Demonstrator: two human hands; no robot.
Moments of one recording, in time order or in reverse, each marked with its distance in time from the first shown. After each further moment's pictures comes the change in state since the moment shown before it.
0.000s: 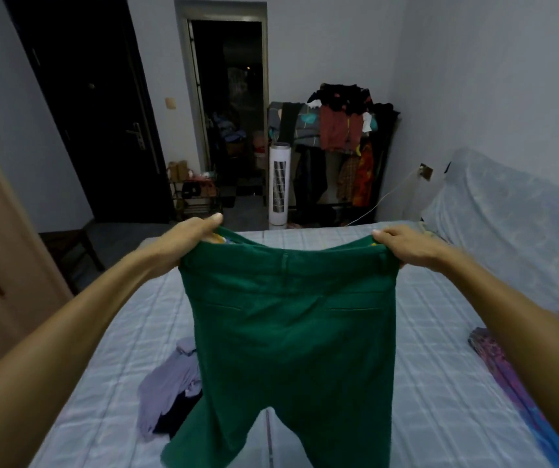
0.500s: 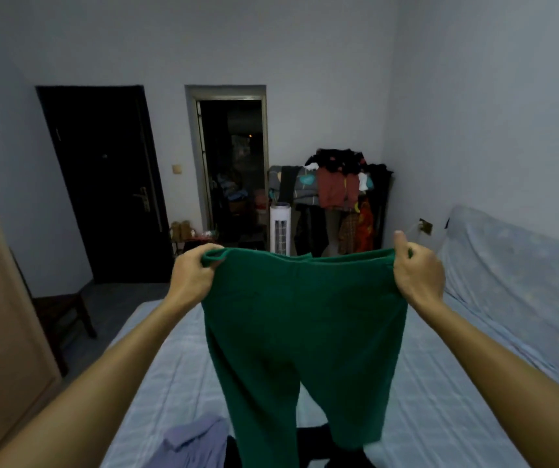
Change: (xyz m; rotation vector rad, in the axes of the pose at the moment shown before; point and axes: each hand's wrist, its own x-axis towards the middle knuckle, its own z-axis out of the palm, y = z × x) left_hand 0.099 0.037 0.007 0.218 0.491 0.520; right_hand 0.076 -0.017 -0.025 0.113 0.920 -0.106
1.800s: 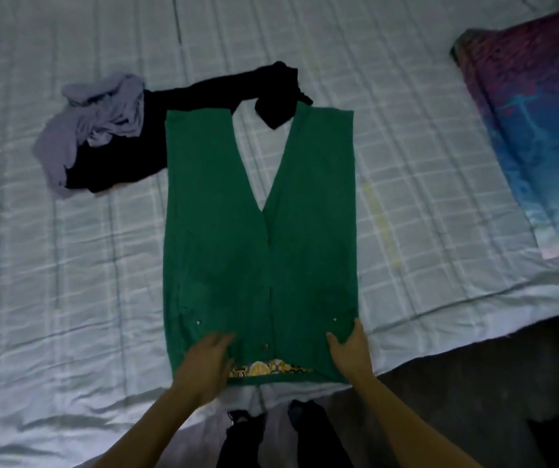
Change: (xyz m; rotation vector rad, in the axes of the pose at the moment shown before) left_hand -0.755 -0.185 0.089 0.499 -1.314 -0.264; right_hand -0.743 0.352 -0.137 -0.267 -0.848 1.119
